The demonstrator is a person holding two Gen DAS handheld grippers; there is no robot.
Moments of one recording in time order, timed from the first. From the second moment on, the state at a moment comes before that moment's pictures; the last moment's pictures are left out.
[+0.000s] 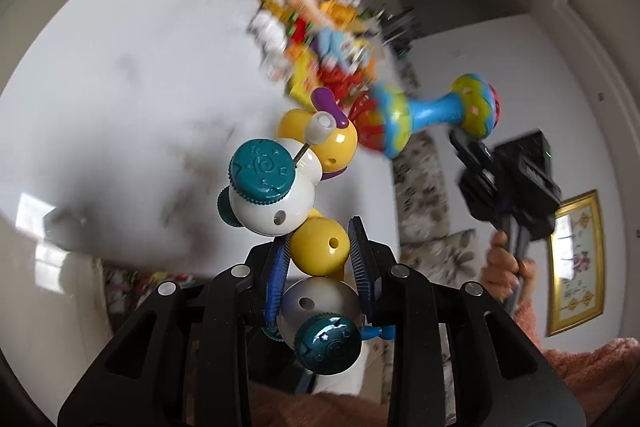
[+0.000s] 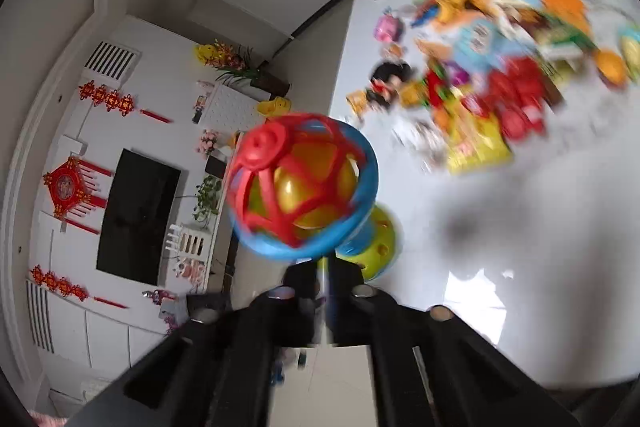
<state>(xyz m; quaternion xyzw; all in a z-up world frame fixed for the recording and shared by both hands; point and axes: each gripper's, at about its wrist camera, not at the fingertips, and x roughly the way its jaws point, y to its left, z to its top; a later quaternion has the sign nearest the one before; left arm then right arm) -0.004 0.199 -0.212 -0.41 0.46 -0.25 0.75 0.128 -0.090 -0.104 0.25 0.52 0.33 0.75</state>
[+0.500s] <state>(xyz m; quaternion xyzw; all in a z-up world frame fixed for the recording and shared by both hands) 0.002 0.127 -0.214 -0.36 0.48 -0.23 0.77 0.173 -0.134 -0.206 0.26 0.54 0.17 0.79</state>
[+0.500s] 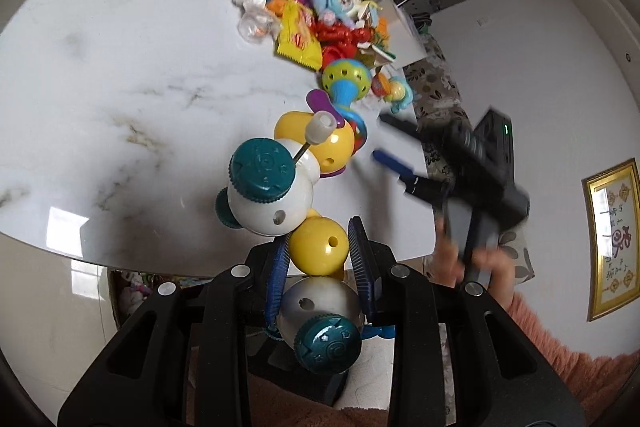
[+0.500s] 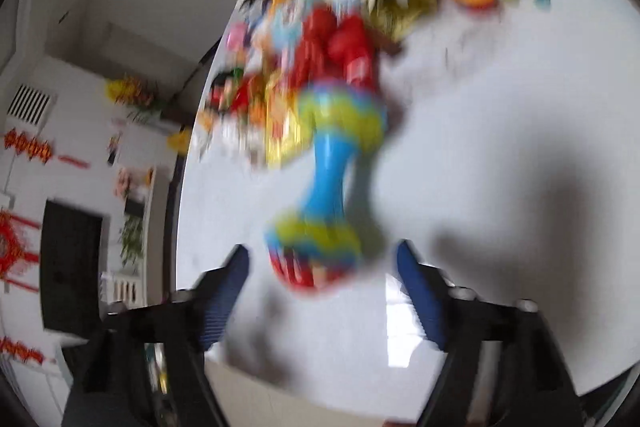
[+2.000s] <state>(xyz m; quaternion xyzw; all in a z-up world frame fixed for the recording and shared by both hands) -0.076 0.013 -0.474 -0.18 0.70 -0.18 0.67 -0.027 -0.159 -0.449 0.03 0.67 0.17 0.72</state>
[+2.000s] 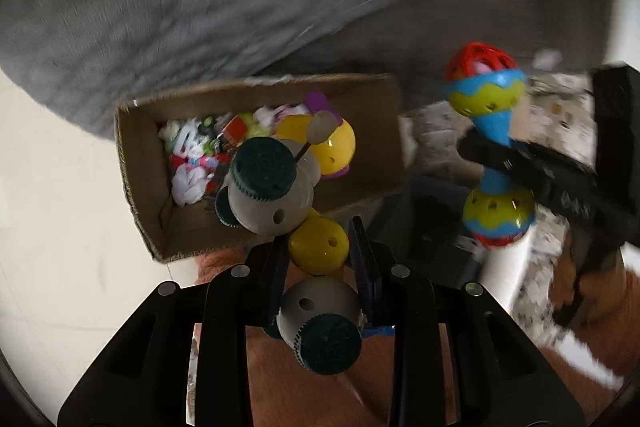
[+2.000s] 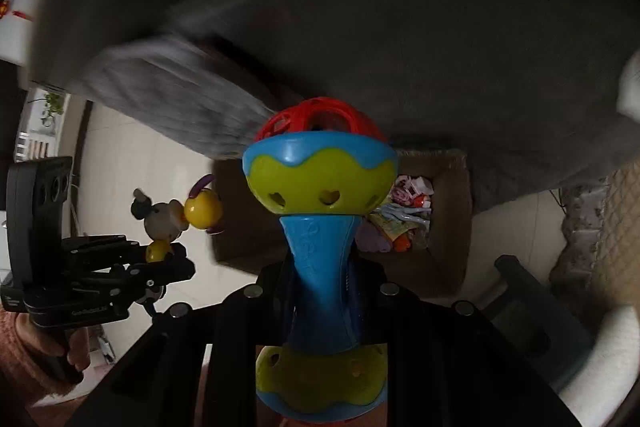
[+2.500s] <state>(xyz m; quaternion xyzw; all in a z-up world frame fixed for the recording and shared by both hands) -0.056 0.022 -0.547 -0.17 0.74 -0.05 0.65 -0.009 -0.175 -0.508 -0.02 0.69 0.12 0.71</state>
